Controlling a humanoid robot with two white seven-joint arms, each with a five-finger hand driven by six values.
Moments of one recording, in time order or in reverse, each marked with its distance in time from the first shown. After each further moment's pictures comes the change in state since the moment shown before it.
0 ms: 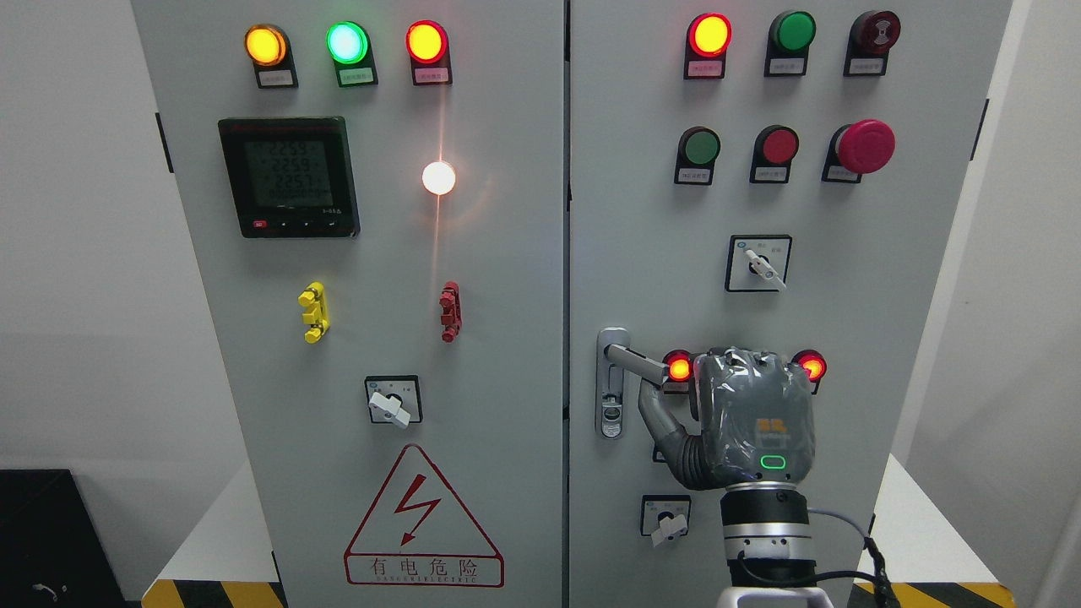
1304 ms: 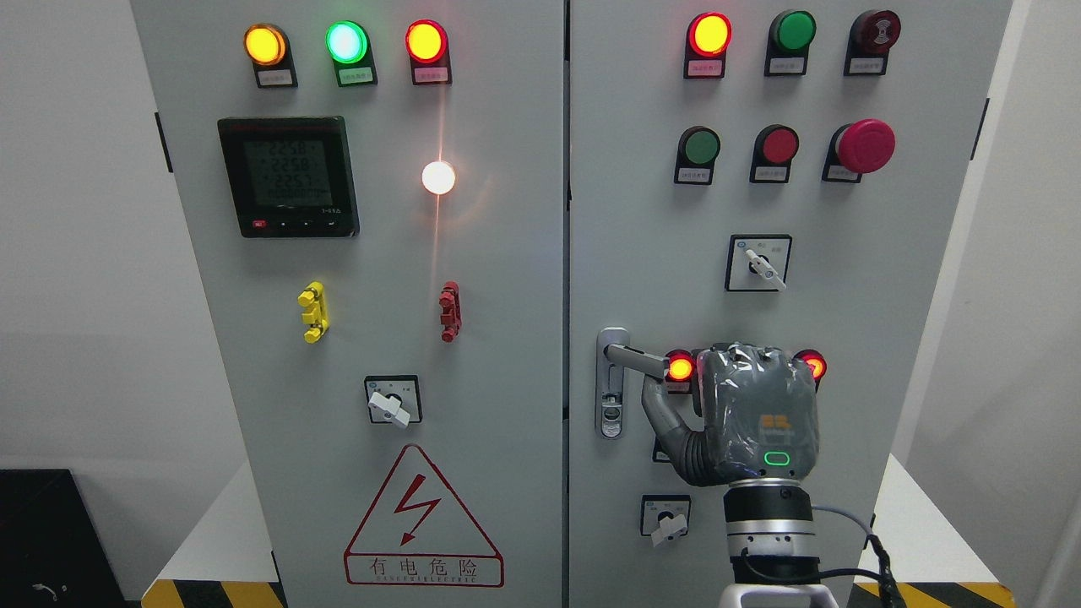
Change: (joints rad) left arm 0.000 0.000 0.000 0.000 0.000 0.000 0.000; right arm -0.005 0.000 -0.003 -0.006 0.000 -0.003 0.003
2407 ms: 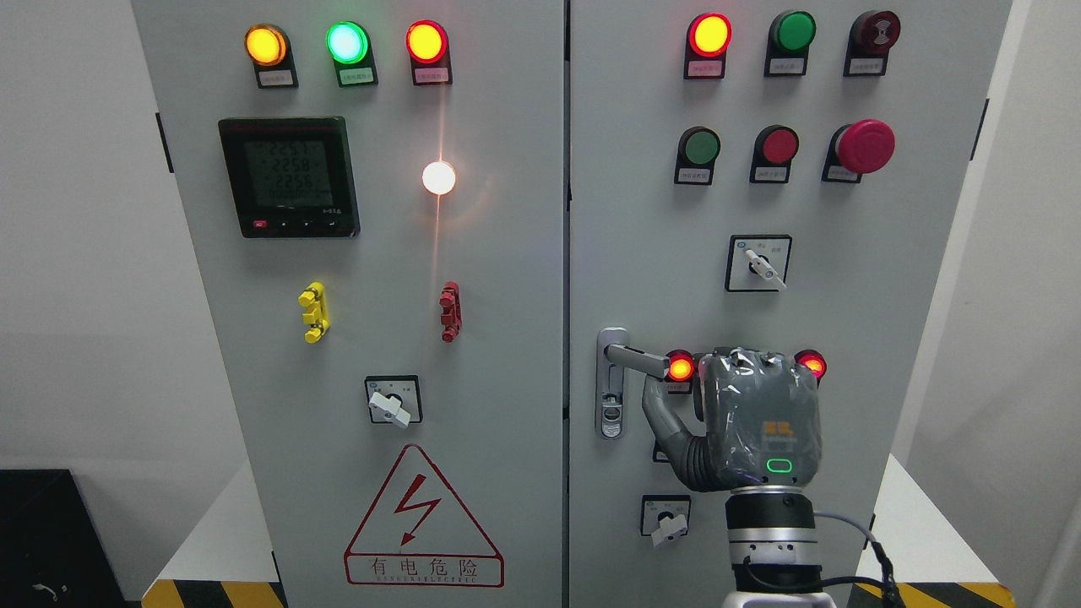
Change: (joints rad) left arm 0.000 0.000 0.000 0.000 0.000 0.000 0.000; right arm 0.025 -0.002 0.001 -0.013 -0.006 -0.011 -0.010
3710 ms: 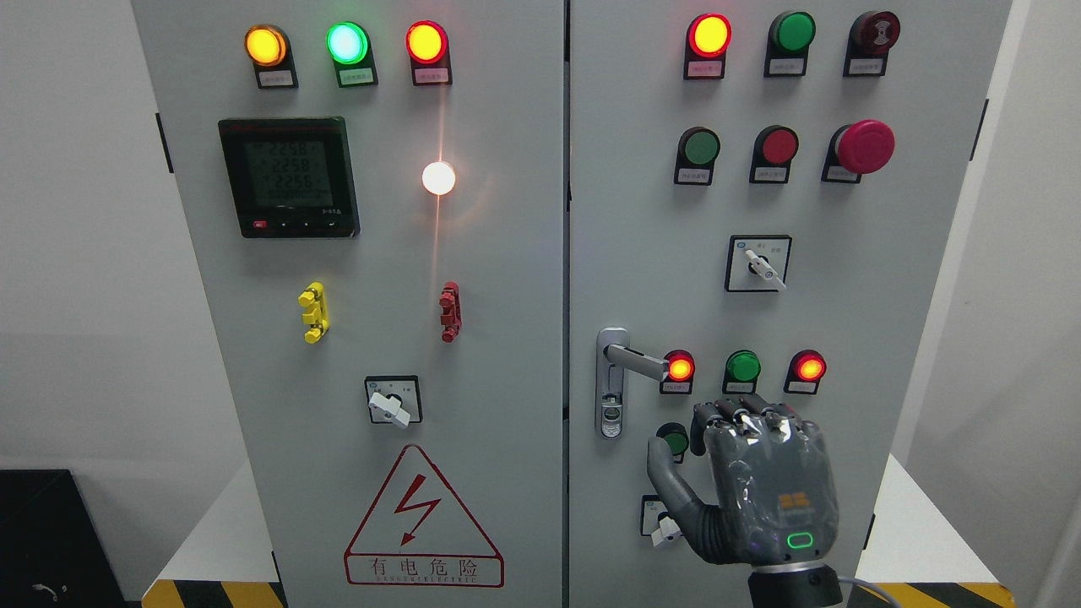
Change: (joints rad) left arm 0.000 0.000 0.000 0.000 0.000 0.000 0.000; right arm 0.188 -0.016 -0.097 -0.105 -0.025 -0.301 -0.102
